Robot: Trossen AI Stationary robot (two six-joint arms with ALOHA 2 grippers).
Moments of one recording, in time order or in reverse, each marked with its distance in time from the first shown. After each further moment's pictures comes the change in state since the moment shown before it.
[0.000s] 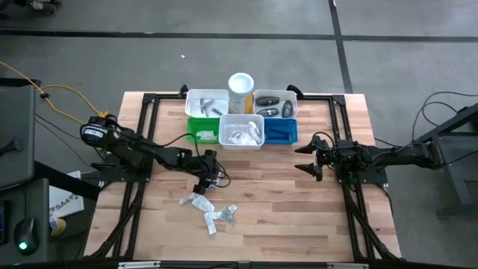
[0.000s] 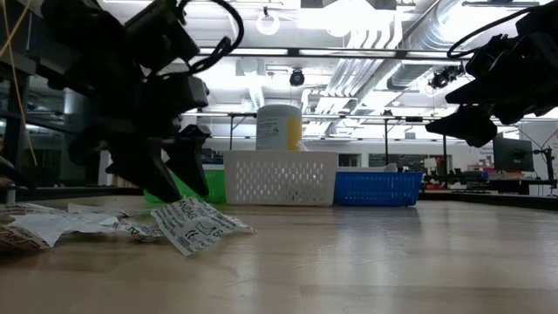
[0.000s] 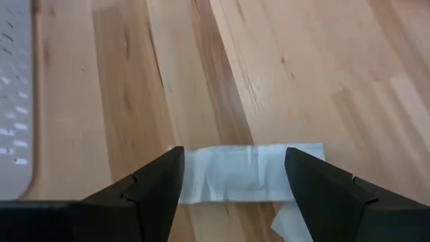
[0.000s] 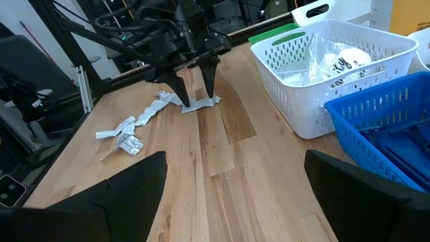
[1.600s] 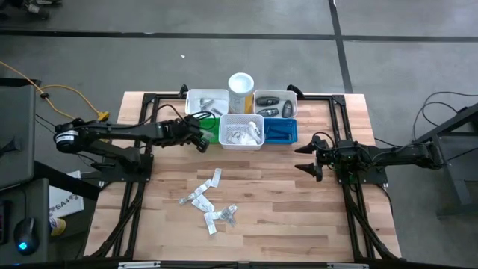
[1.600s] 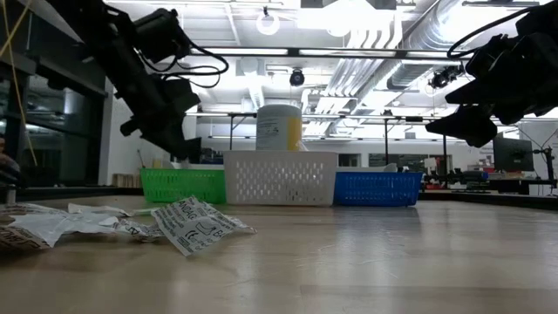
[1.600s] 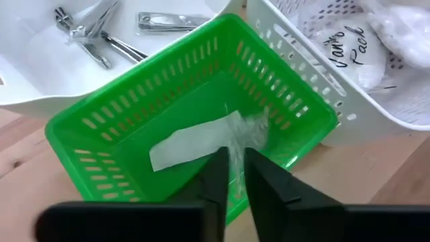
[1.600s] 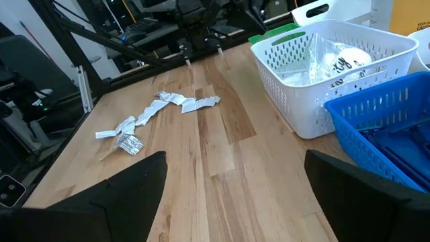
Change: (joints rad) left arm 0.399 -0.338 0.000 -0.330 -0.283 -0.737; right arm 0.000 0.000 0.000 0.000 0.000 0.000
